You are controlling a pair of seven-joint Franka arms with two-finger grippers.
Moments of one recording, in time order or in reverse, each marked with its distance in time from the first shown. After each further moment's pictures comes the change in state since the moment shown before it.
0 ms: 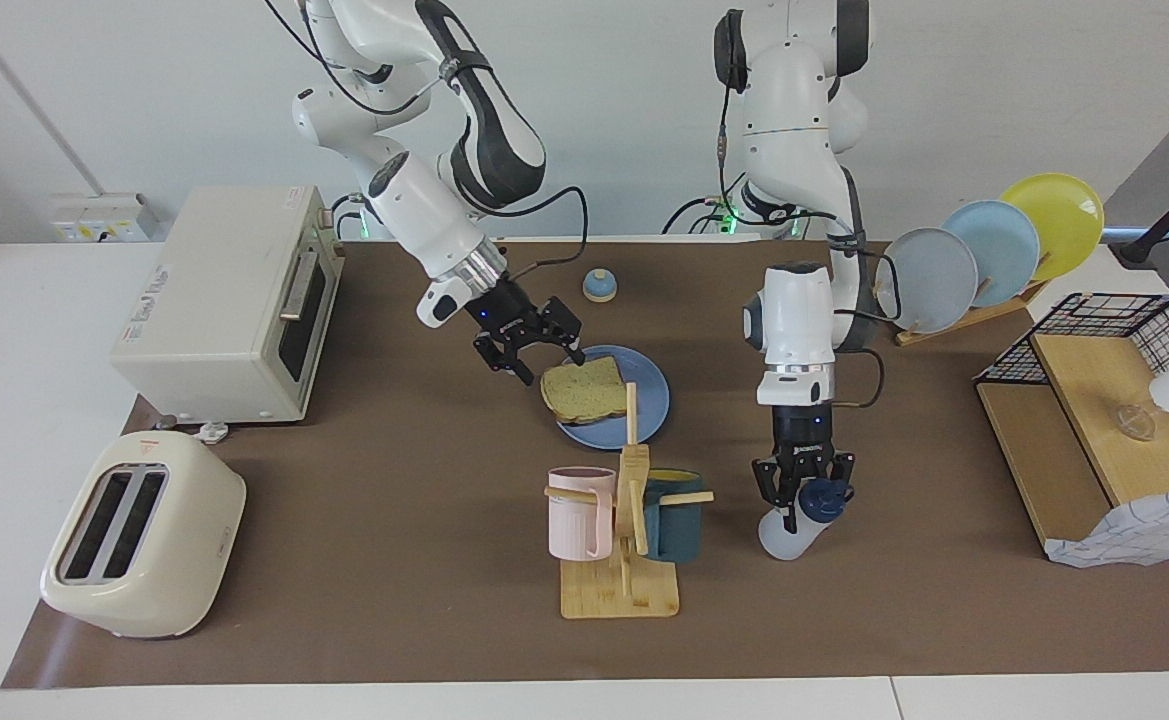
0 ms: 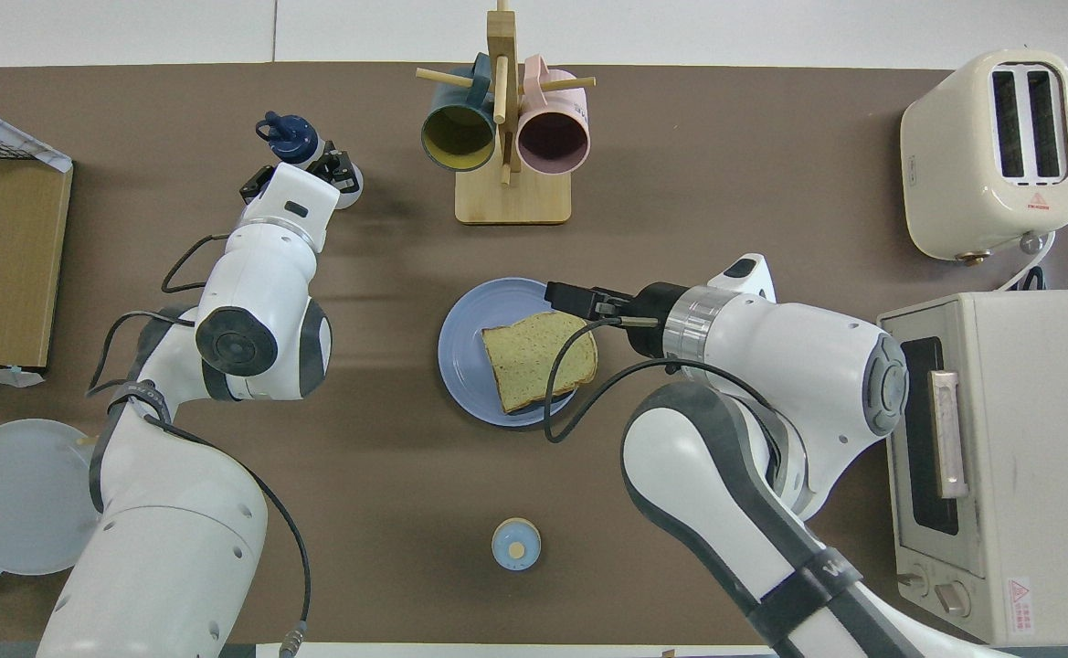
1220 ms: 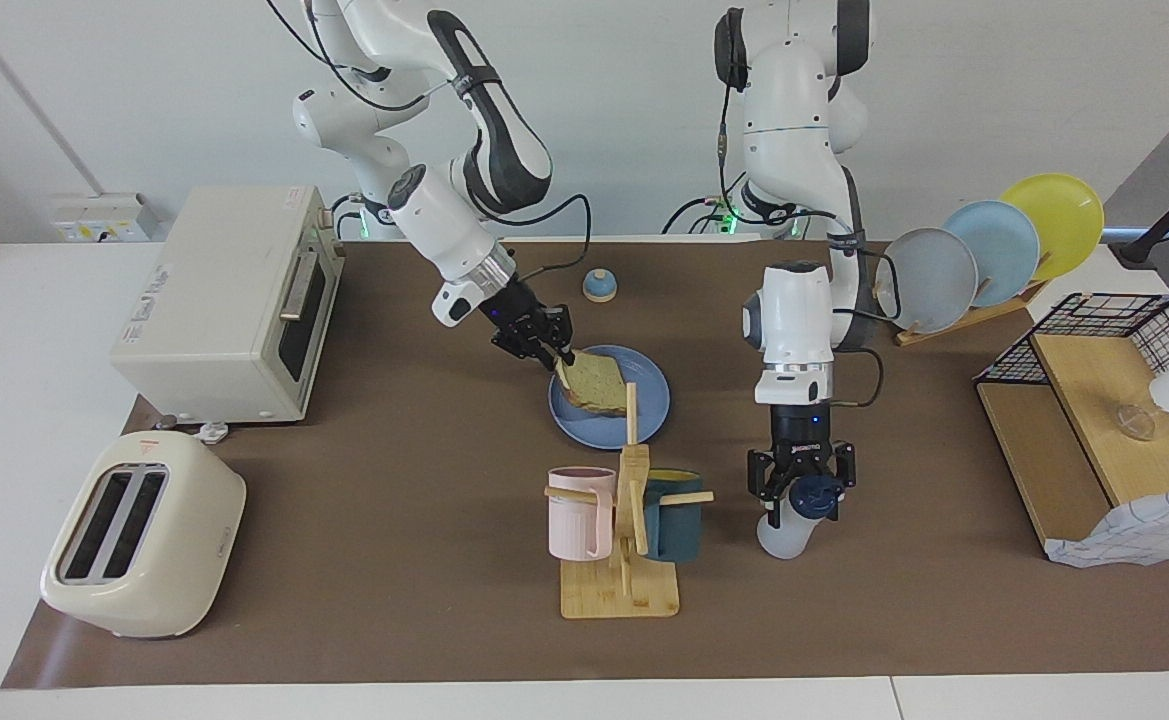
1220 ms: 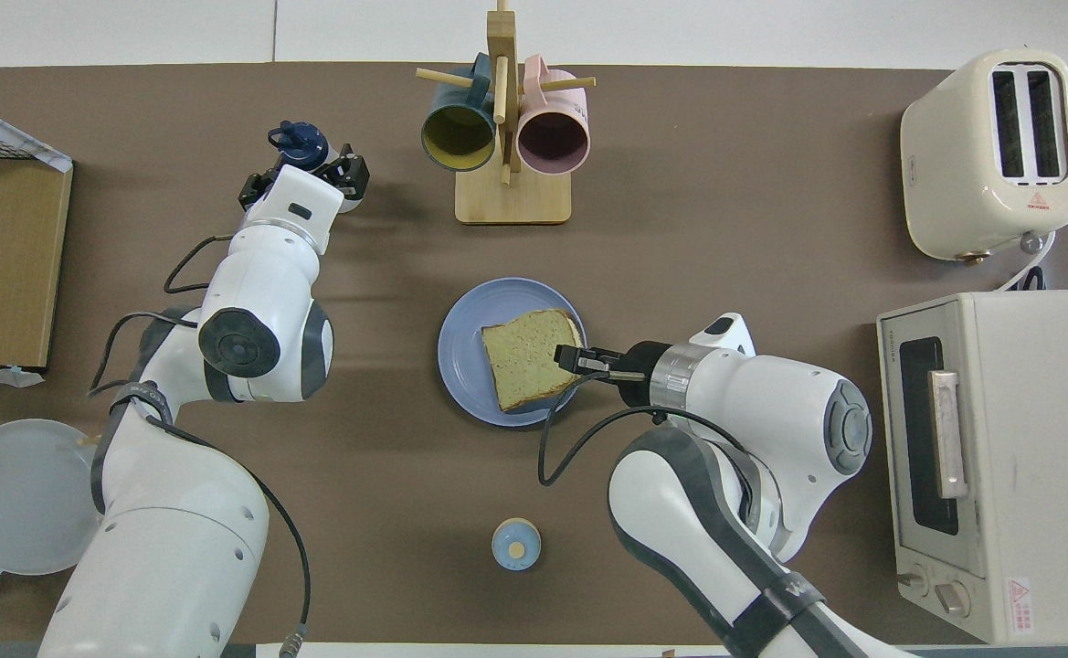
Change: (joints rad) left arm -0.001 0.000 -0.009 -0.009 0.007 0.002 0.003; right arm 0.052 -0.026 0.004 -0.159 0.052 0.024 -0.008
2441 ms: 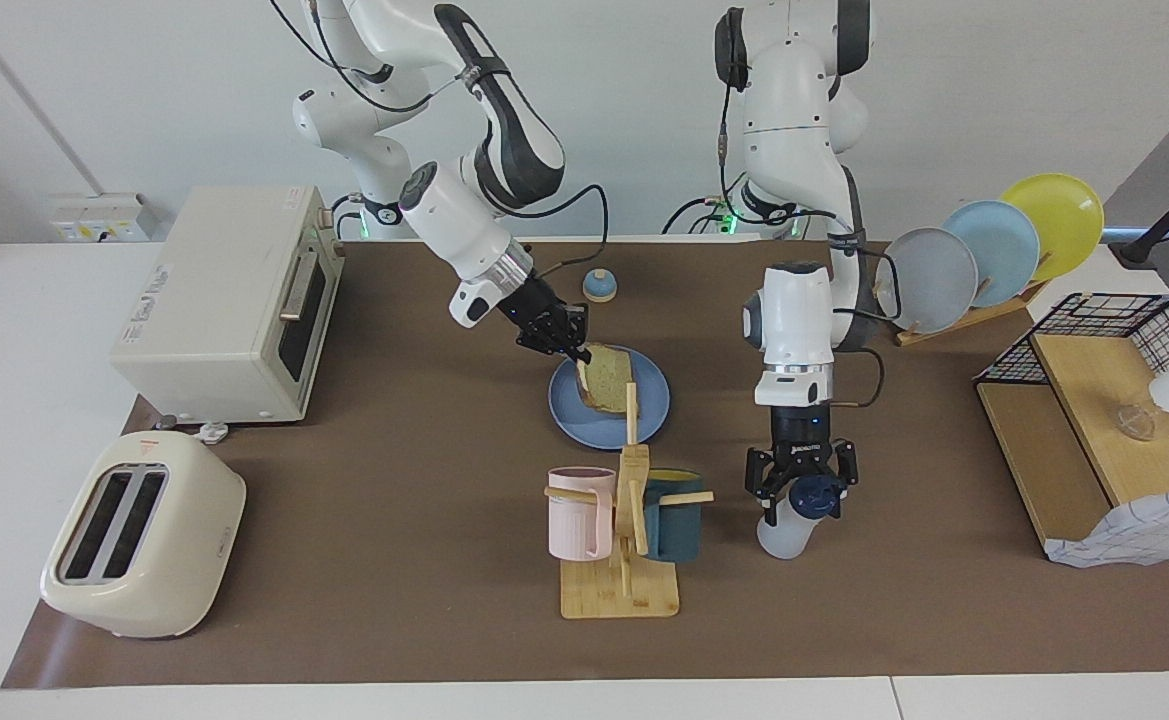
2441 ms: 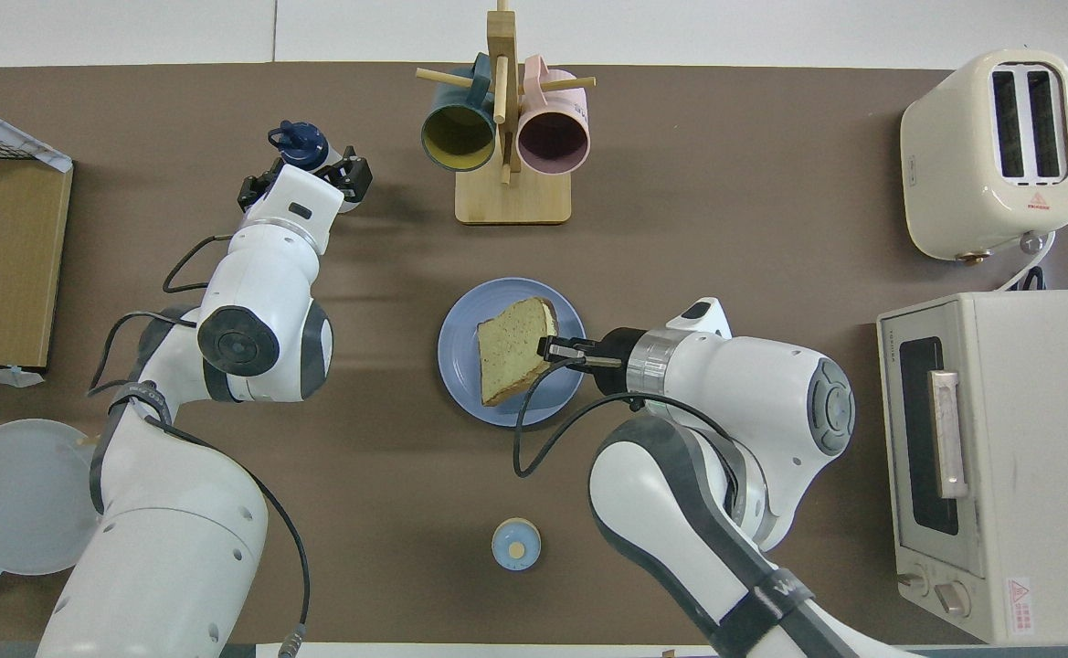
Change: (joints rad) left arm 0.001 -0.002 0.001 0.000 0.002 -0.008 0.006; right arm 0.007 0.025 0.008 0.080 -0.003 -0.048 0.038
